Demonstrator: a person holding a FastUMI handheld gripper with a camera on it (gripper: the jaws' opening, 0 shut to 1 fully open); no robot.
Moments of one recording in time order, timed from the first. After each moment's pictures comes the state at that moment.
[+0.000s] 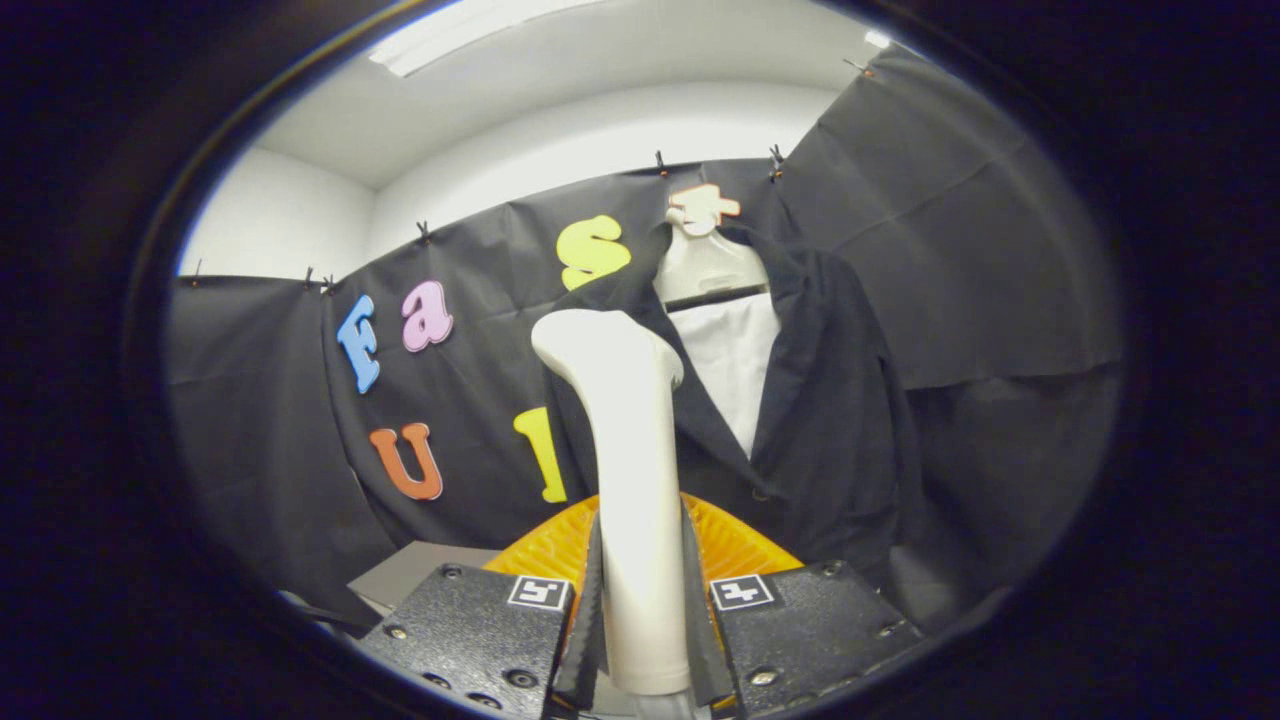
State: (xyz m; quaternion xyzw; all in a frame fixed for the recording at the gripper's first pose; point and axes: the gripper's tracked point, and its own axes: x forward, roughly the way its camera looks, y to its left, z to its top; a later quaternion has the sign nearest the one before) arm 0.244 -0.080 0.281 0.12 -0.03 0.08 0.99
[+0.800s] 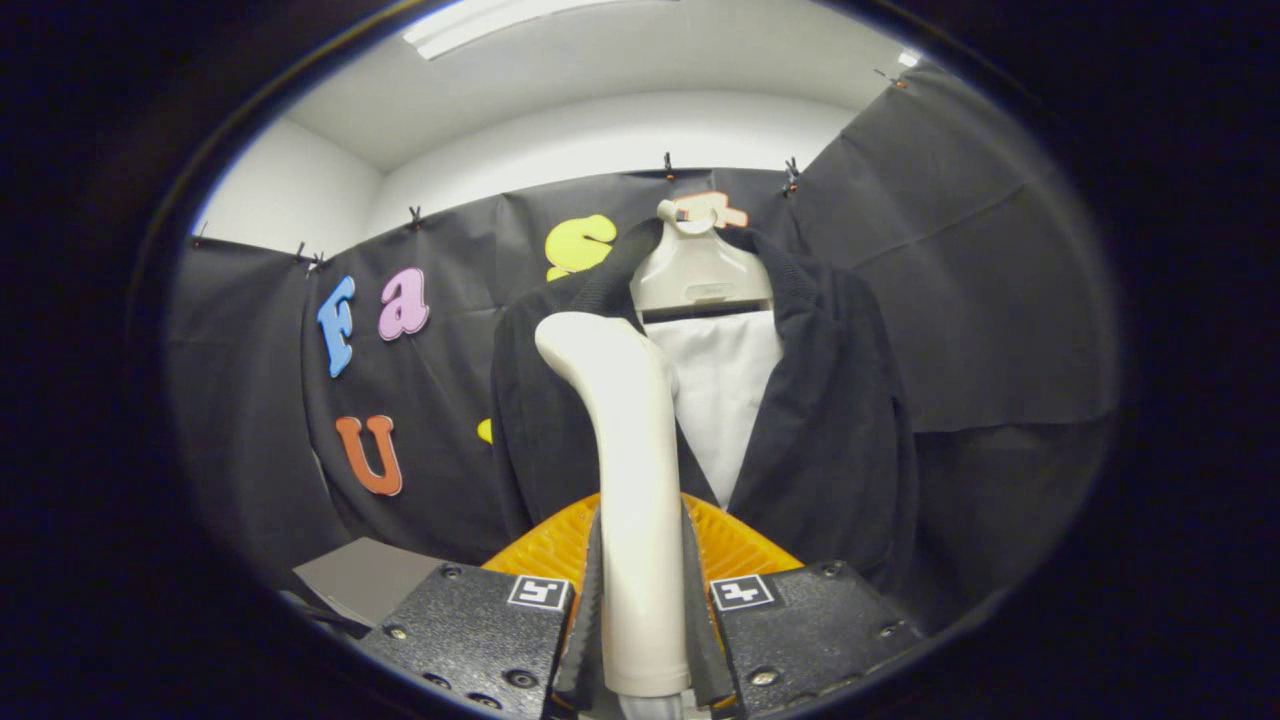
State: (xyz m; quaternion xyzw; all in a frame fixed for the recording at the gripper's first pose) arm 0.312 -0.097 0.279 0.07 -0.05 0.06 1.00
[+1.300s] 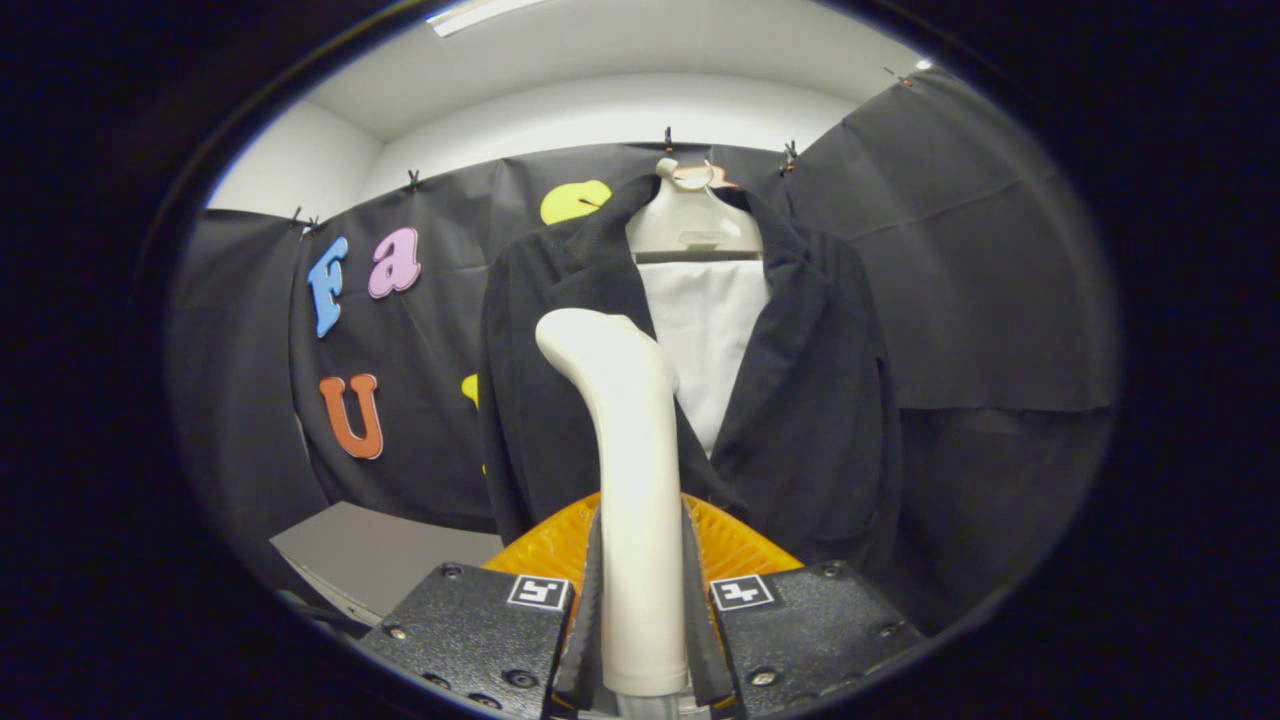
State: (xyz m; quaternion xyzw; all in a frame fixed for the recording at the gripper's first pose) arm 0.307 -0.102 0.227 0.05 0.00 0.03 1.00
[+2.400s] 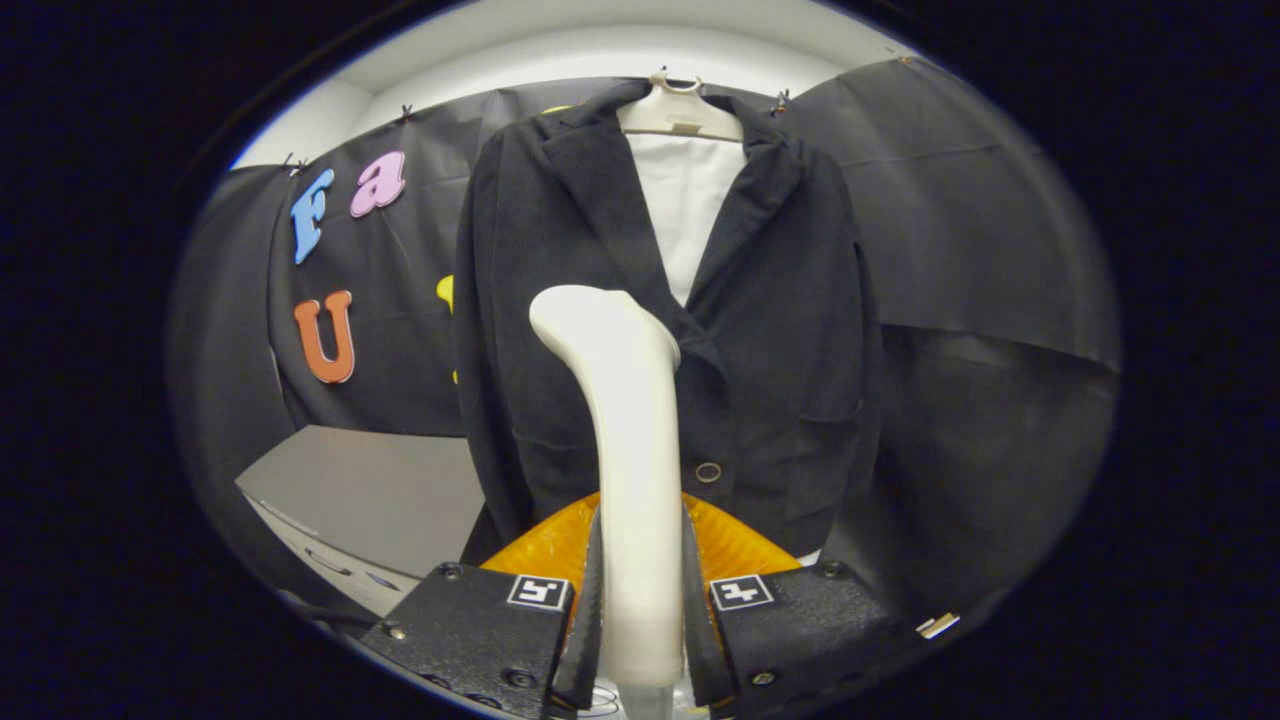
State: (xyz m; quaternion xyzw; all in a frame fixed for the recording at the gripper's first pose) arm 0.293 -0.101 0.110 0.03 0.11 0.00 0.99
